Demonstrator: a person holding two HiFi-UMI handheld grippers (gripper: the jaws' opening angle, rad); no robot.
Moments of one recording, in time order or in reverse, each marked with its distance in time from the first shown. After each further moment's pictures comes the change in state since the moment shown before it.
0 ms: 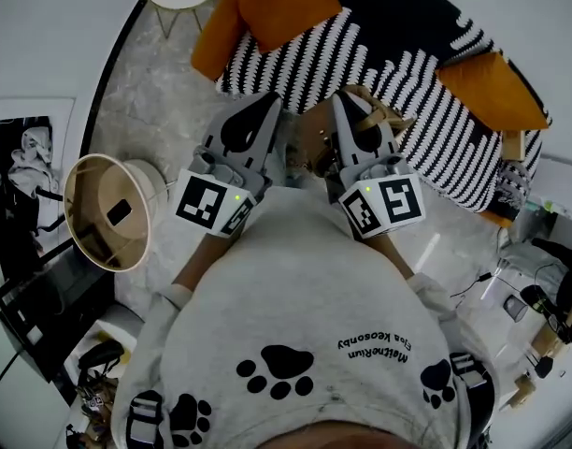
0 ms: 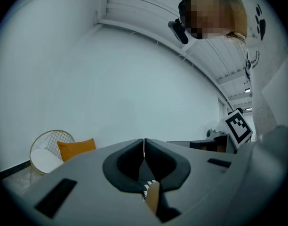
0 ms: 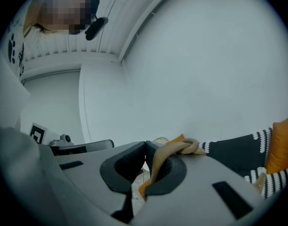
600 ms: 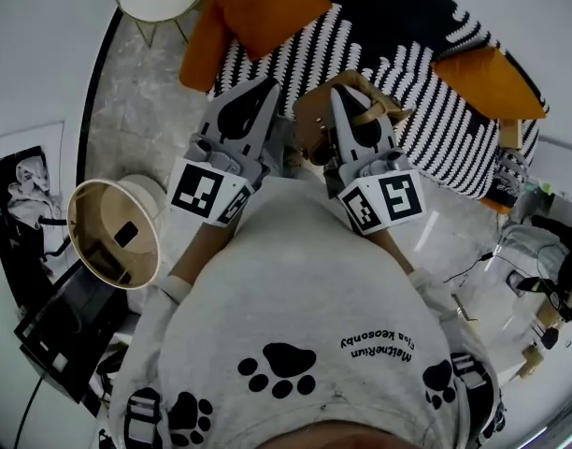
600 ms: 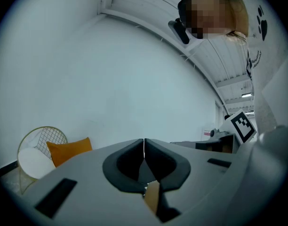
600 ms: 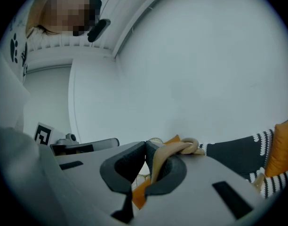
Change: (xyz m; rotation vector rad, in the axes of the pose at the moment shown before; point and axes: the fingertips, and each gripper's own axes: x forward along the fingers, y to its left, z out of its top) left arm 0.086 0.102 0.001 -0.036 0.032 -0.081; right arm 0.108 -0.042 0.004 0.003 0.020 -0.073
